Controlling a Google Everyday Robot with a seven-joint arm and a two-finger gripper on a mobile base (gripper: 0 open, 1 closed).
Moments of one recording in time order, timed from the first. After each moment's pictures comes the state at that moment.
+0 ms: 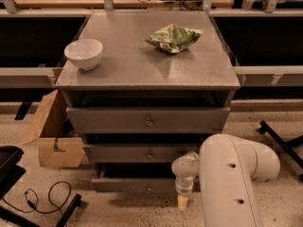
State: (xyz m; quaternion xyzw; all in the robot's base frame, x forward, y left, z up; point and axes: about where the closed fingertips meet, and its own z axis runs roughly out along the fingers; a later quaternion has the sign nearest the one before) arm 0.519 -0.174 0.182 0.64 -0.77 -0.04 0.07
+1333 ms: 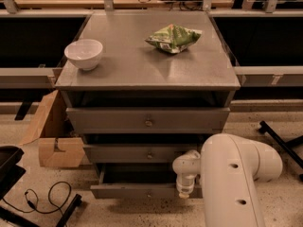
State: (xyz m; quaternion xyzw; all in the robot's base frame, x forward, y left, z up) arm 0.526 -0.174 0.192 0.64 -0.77 -0.04 0.07
